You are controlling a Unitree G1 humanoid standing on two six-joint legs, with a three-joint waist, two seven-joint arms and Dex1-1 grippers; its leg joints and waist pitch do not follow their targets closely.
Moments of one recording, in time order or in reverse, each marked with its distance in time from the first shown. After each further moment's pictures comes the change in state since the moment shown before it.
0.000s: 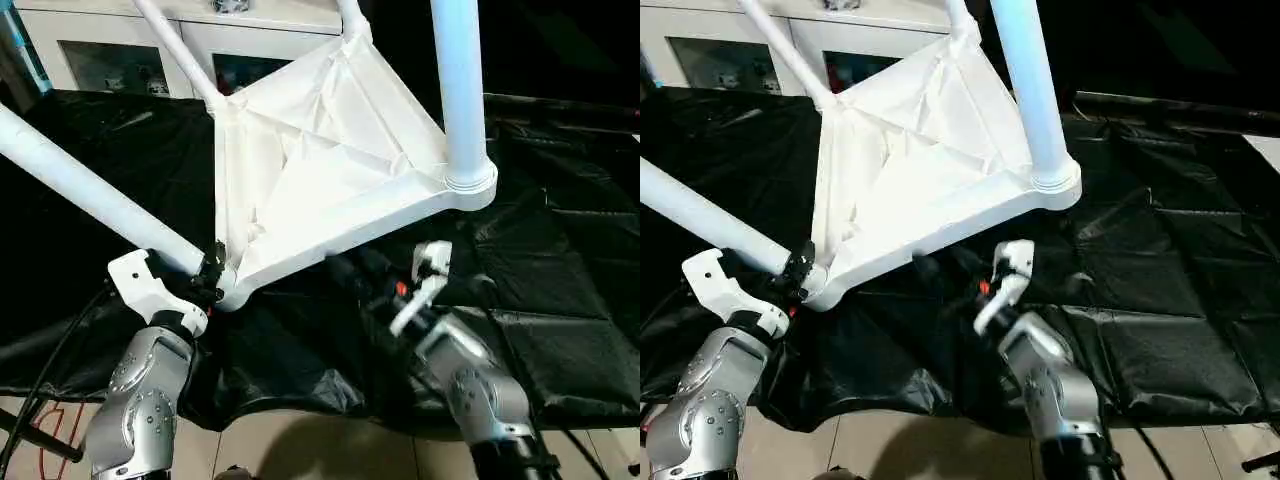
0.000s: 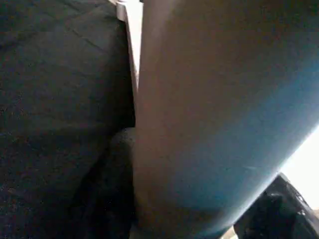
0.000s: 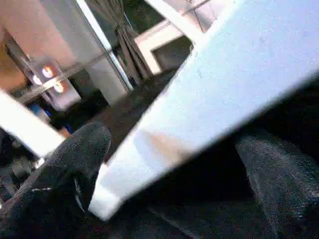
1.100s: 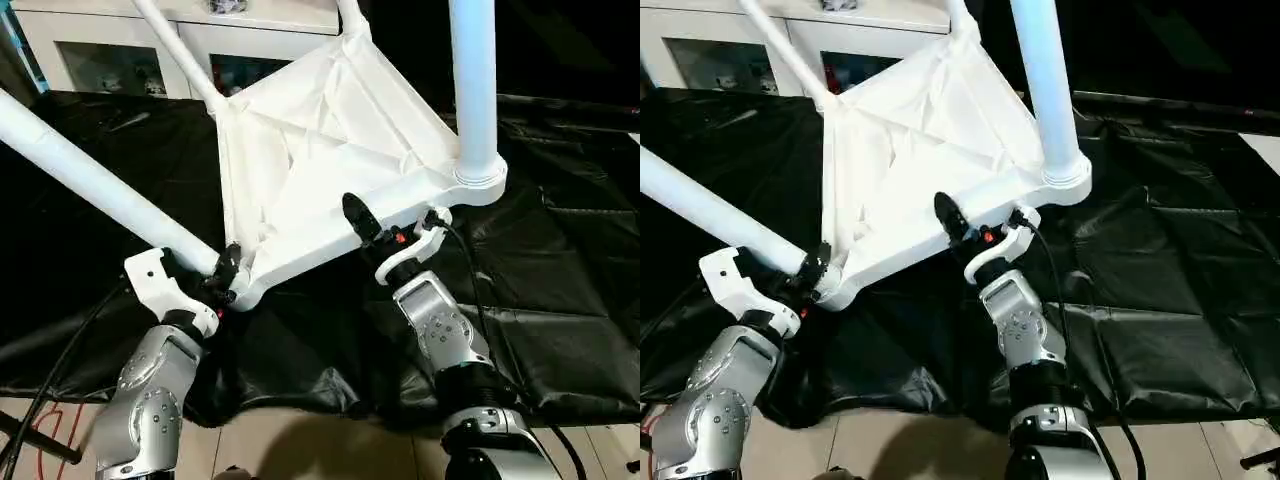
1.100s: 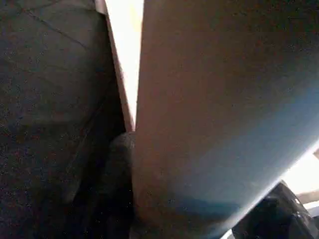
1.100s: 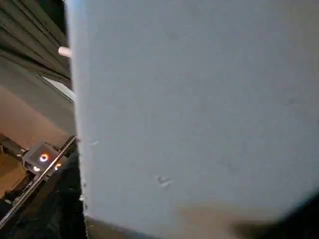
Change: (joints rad) left arm 0.001 0.009 -0.048 -0.005 0.000 0.028 -0.018; right arm -0.312 0.109 -0.239 0.406 0.134 -0.044 -0.121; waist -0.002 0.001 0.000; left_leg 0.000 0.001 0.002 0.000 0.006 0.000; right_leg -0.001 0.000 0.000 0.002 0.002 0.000
